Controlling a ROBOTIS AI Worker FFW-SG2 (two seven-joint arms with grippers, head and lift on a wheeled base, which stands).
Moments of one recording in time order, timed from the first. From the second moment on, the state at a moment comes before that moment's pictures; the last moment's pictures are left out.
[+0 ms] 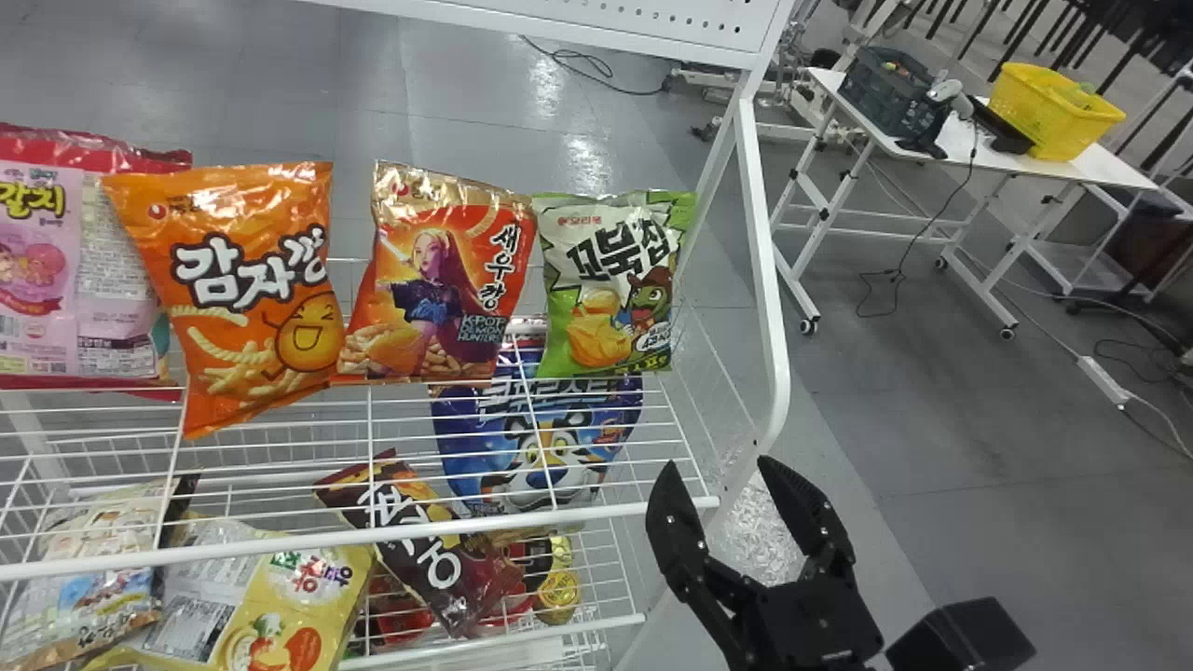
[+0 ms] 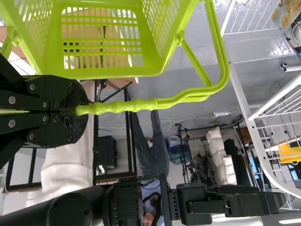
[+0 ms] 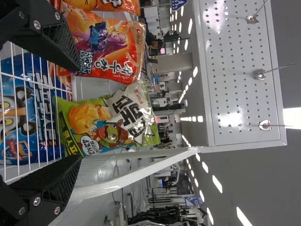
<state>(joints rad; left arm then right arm) 0.65 0.00 0.02 -2.38 0.76 1.57 -0.44 0.80 -0.19 -0.03 -2.20 -0.24 -0.20 -0.01</state>
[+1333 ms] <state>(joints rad) 0.67 0.00 0.04 -2.41 0.76 1.57 -0.42 0.46 -0.19 0.10 -1.98 -0.17 -0.02 -0.07</state>
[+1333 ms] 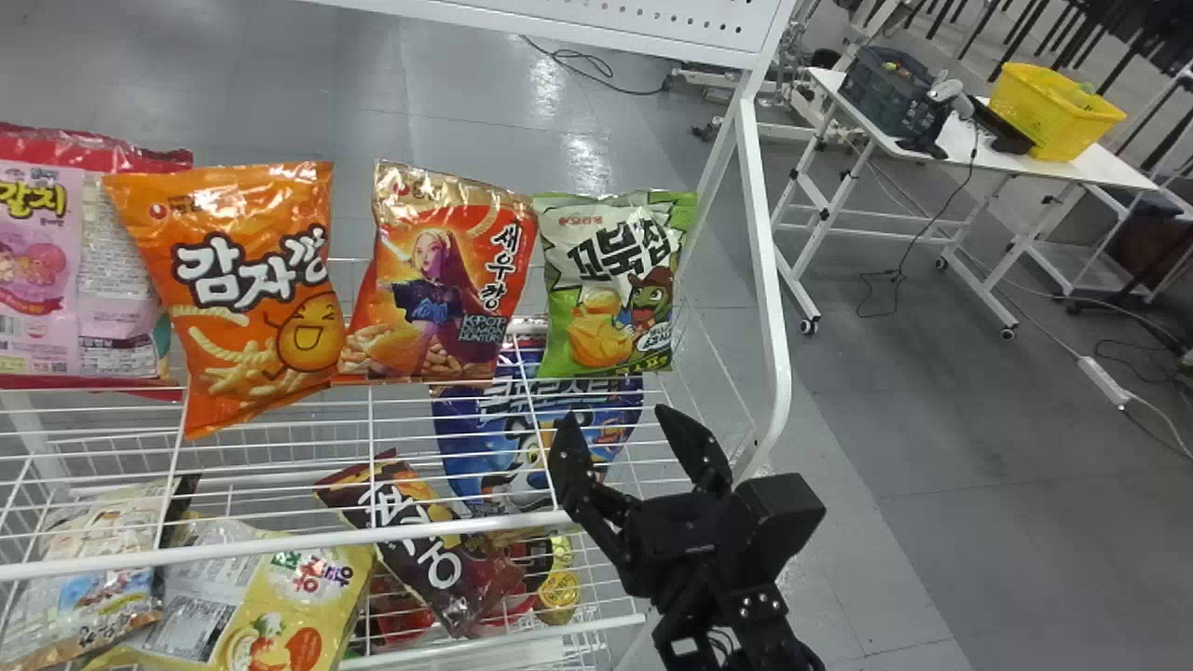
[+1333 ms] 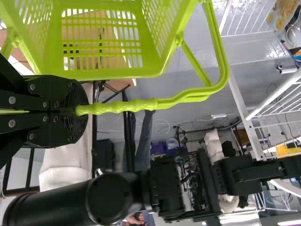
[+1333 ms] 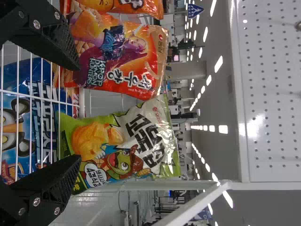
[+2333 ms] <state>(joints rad) 0.57 0.00 0.04 -2.33 0.77 1.57 -0.37 0.14 -0.15 0.10 -1.68 -0.11 -0.08 -0.16</state>
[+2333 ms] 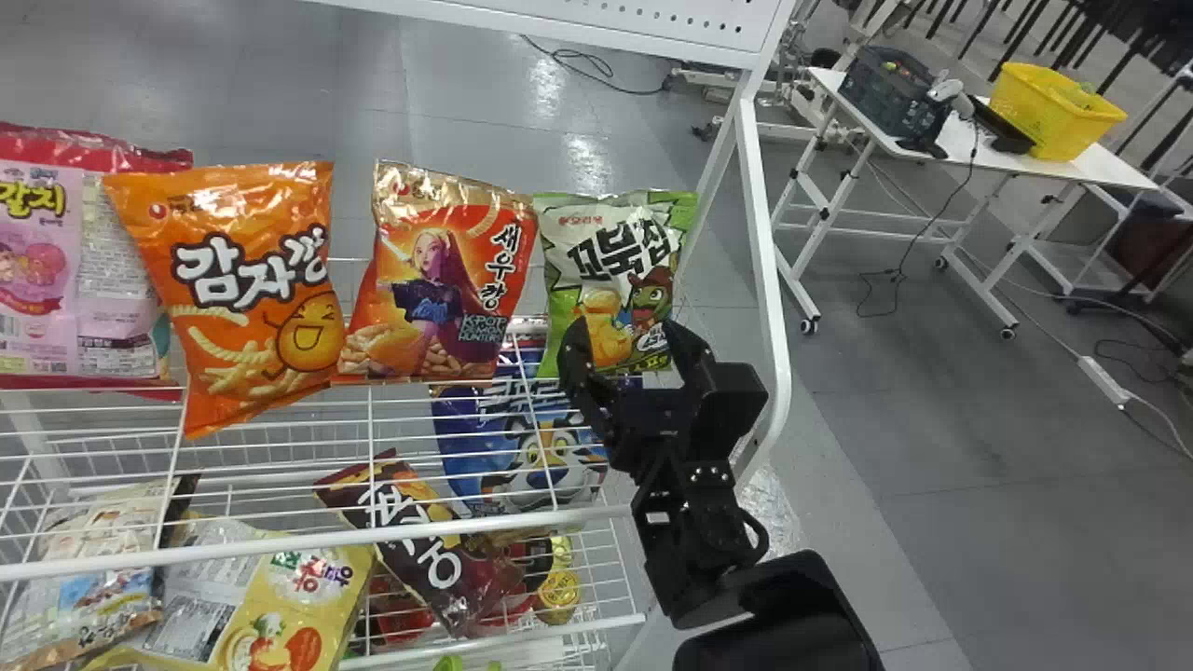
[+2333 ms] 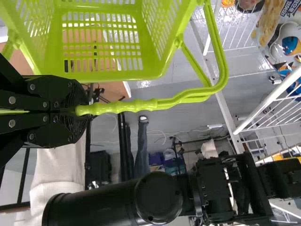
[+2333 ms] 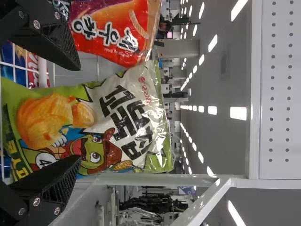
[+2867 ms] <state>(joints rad) 0.54 0.00 0.04 -2.29 0.77 1.57 -0.37 0.05 -0.15 0.08 -1.58 -0.06 -0.08 -0.19</state>
